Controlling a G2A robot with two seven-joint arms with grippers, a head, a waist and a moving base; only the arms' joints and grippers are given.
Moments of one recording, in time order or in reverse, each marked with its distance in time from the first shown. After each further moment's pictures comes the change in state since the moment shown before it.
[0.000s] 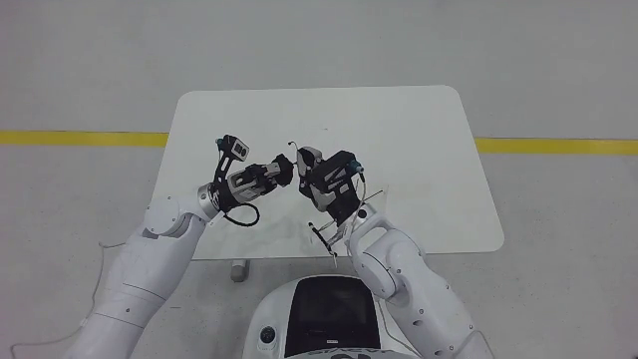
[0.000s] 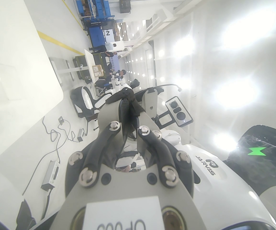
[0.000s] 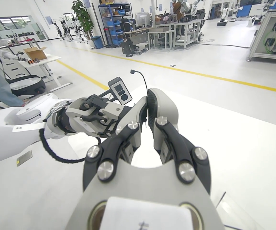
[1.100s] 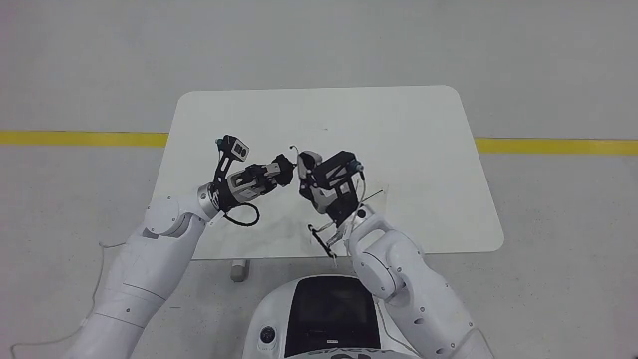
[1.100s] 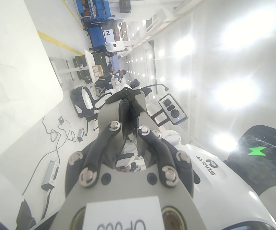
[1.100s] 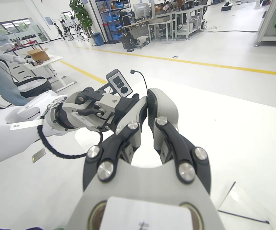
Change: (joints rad) left arm 0.000 0.000 0.000 0.000 0.000 0.000 0.000; right arm 0.003 0.009 -0.009 0.017 0.073 0.028 0.032
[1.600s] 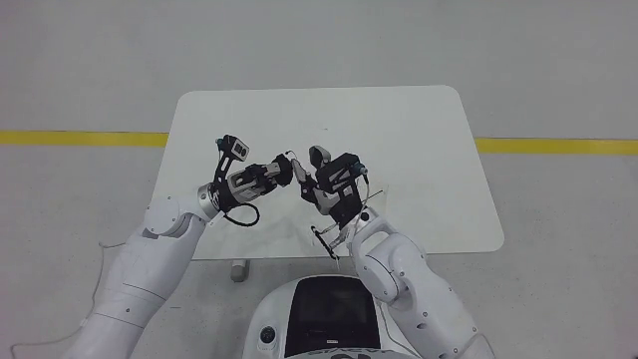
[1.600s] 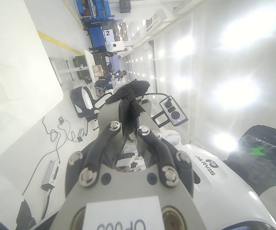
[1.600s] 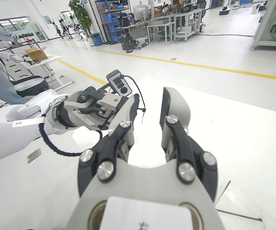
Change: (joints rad) left arm 0.000 0.000 0.000 0.000 0.000 0.000 0.000; right arm -0.031 0.013 0.014 -0.039 -0.039 0.005 -0.041
